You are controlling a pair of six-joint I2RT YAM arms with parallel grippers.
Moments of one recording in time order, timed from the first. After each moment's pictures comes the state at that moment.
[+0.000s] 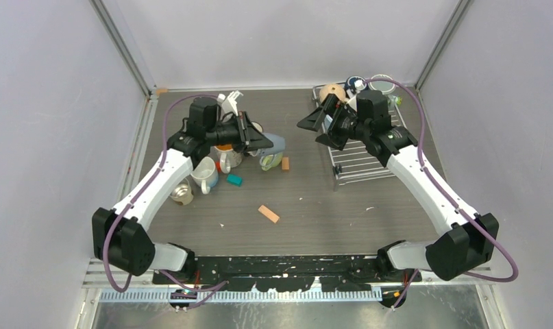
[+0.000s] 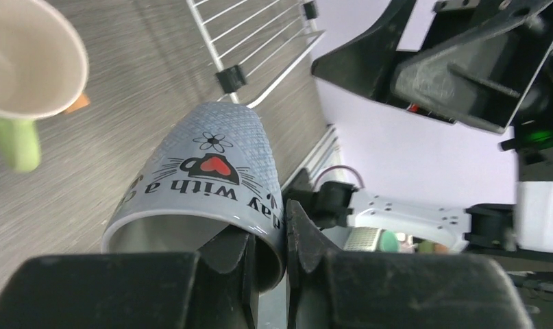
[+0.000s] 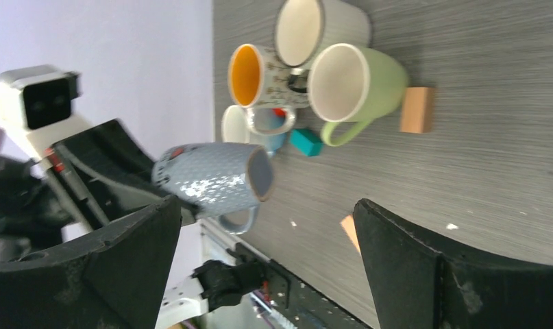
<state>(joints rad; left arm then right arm) -0.38 1.37 1.18 -0.26 0.75 -0.79 0.38 1.31 1.25 -0.40 -0.41 0.92</state>
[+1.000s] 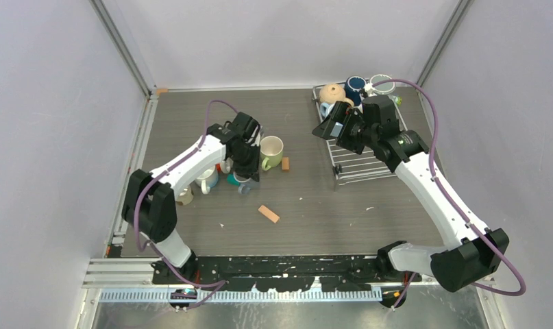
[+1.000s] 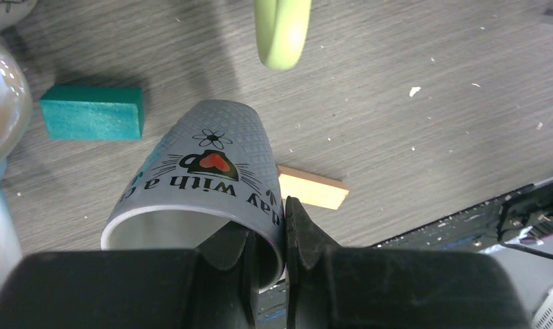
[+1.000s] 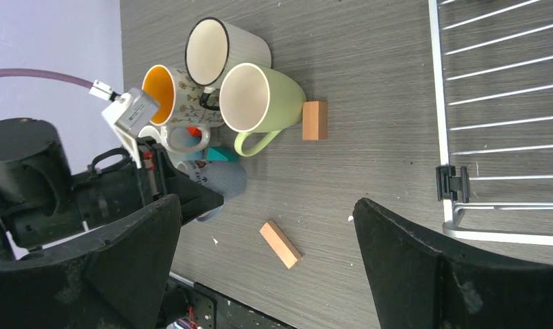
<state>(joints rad) -0.55 1.64 1.32 -0.87 0.16 -0.39 0.38 1.24 1.27 -0.62 -0.15 0.71</state>
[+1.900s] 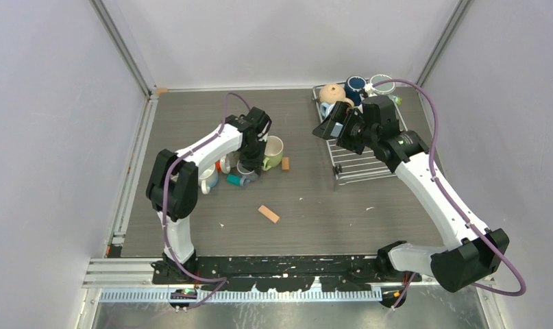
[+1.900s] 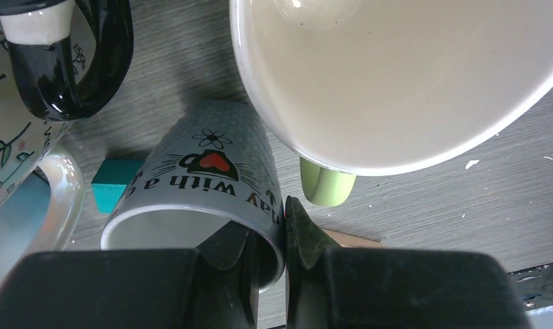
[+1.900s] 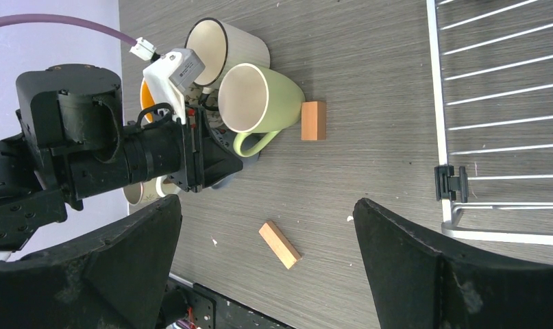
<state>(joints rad) -0.55 1.89 1.51 -0.90 0.04 -0.33 0.38 1.23 1.26 -0.62 -0.15 0.71</state>
